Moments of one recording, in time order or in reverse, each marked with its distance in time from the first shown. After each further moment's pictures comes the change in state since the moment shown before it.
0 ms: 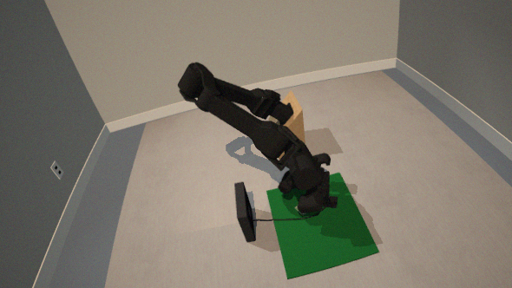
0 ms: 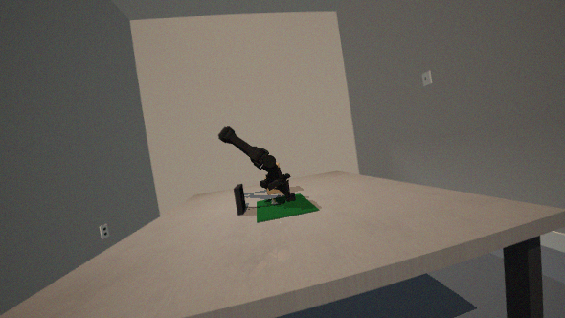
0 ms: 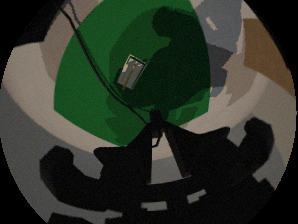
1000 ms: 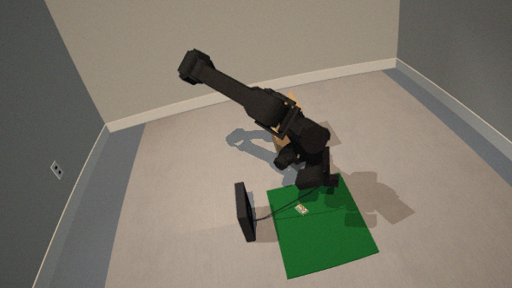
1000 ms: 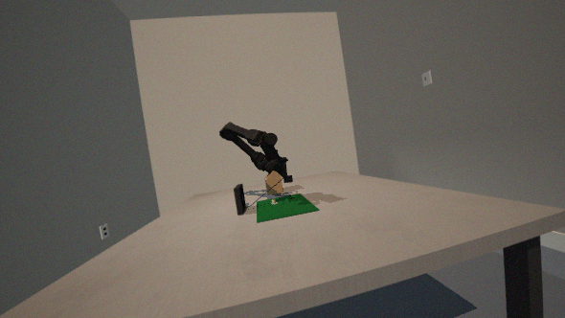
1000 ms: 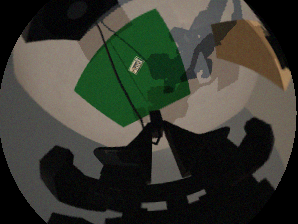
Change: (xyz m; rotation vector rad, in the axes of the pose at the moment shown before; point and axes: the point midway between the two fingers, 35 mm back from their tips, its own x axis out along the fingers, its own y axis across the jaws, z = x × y) arm -0.082 -0.001 -0.037 -0.010 0.006 0.001
